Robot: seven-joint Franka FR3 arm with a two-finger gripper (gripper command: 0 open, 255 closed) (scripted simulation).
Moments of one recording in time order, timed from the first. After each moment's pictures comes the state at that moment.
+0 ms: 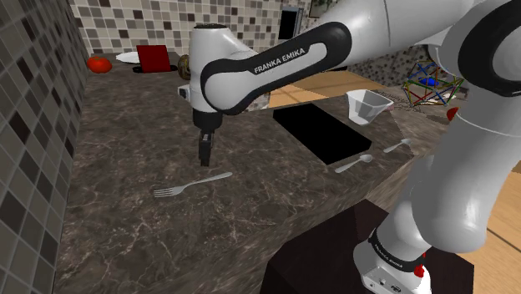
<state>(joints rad) 0.28 0.10 0.17 -2.01 0.01 2.17 -0.40</state>
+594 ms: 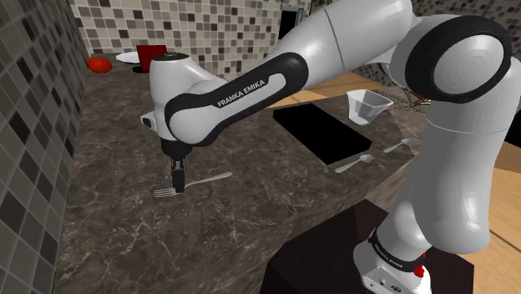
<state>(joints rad) 0.36 0.32 0.23 -1.85 -0.03 2.22 -0.46</state>
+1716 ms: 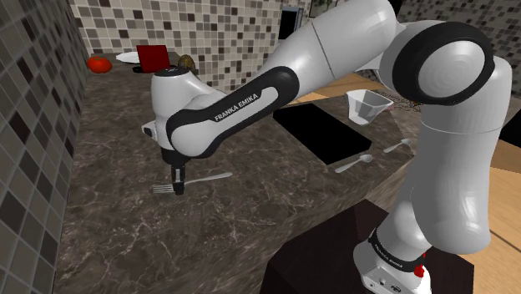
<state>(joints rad) 0.36 0.37 0.22 -1.86 -0.05 2.29 -0.46</state>
